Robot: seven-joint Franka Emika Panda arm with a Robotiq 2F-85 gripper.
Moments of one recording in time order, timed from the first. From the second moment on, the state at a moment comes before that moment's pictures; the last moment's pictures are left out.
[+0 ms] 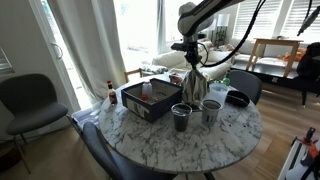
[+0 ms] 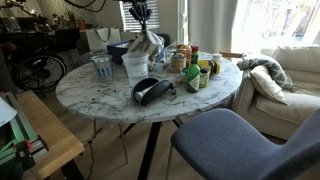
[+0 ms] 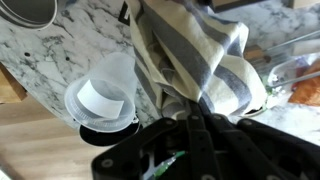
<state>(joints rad) 0.02 0.28 -0.16 -1.75 -0.22 2.00 1.63</state>
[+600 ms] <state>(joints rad) 0.02 0.20 -0.14 -1.75 -0.23 2.01 1.63</state>
